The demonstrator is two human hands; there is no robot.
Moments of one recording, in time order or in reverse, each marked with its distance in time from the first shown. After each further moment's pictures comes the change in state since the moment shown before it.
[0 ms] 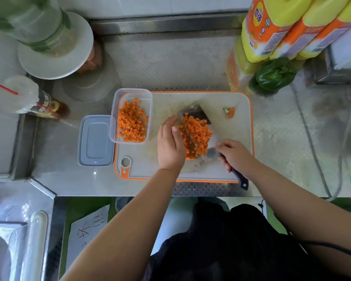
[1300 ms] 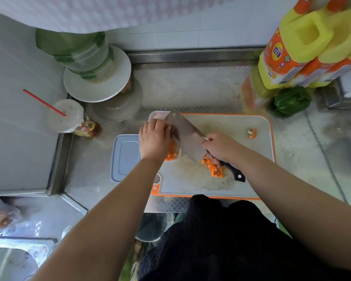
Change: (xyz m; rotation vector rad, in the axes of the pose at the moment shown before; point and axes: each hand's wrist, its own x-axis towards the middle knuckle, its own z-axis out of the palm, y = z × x) left_hand 0.099 -0.026 -0.115 0.654 -0.038 0.179; right_hand 0.005 -0.143 0.080 -0.195 -0.068 0.063
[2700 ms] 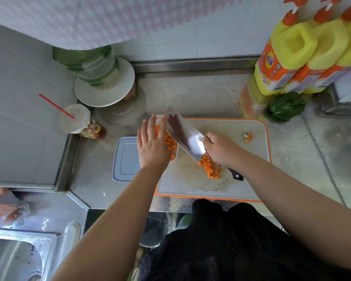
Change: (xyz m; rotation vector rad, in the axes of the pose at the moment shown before) left_hand -0.036 0.035 -0.036 0.200 -0.122 -0.041; right_hand -0.010 0.018 -0.014 -0.277 0.161 -0.263
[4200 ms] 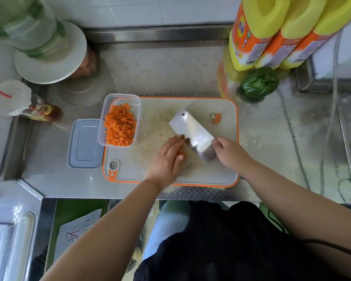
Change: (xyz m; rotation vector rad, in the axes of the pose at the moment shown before) left_hand -0.066 0.077 0.113 -0.484 -0.136 0.354; right_hand -0.008 0.166 -0.021 -0.041 0.024 0.164
